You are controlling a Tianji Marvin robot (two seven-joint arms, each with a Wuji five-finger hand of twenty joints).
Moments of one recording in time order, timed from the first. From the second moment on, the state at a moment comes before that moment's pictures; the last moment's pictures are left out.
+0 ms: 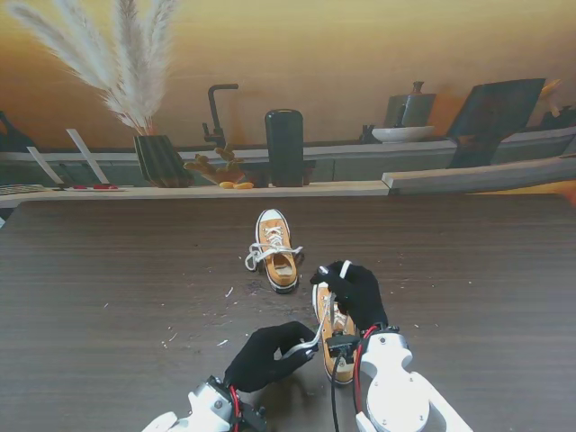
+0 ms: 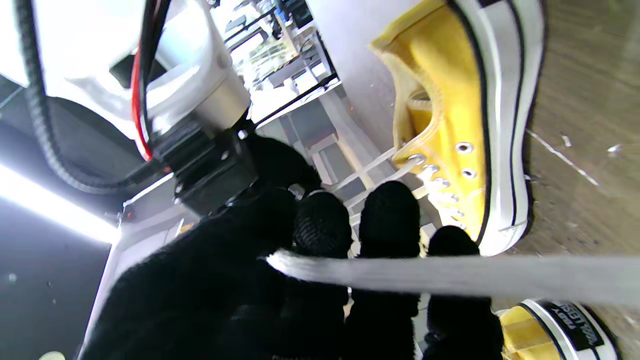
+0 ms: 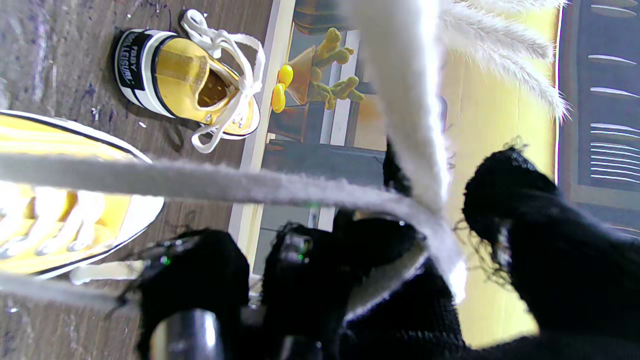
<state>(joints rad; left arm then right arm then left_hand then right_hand) 1.82 -1.16 -0.98 -1.66 0.34 -0.48 0.25 -1.81 -1.27 1.08 -1.80 0.00 -0.08 -0.48 0.91 -0.40 0.60 0.13 0.65 0.06 0.90 0.68 1.04 0.12 0.94 1.06 0.92 0.24 1.18 0.79 0.37 0.40 1.39 0.80 0.35 -0.60 1.17 -0.24 1.09 -0.08 0.87 0.23 1.30 -0.10 1.26 0.90 1.34 -0.16 1.74 1.53 1.18 0.33 1.81 1.01</state>
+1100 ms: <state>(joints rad) 1.87 -1.07 -1.00 -1.84 0.73 -0.20 0.03 -1.81 -1.27 1.10 -1.80 0.02 -0.12 -0.45 0.72 -0.13 0.08 0.13 0.56 0.07 0.25 0.31 0.67 0.10 0.55 0.81 0.57 0.17 0.71 0.77 0.15 0.35 1.04 0.72 0.35 -0.60 1.17 -0.24 1.09 -0.08 0.87 0.23 1.31 -0.10 1.26 0.89 1.34 -0.16 1.74 1.53 1.18 0.33 1.81 1.00</state>
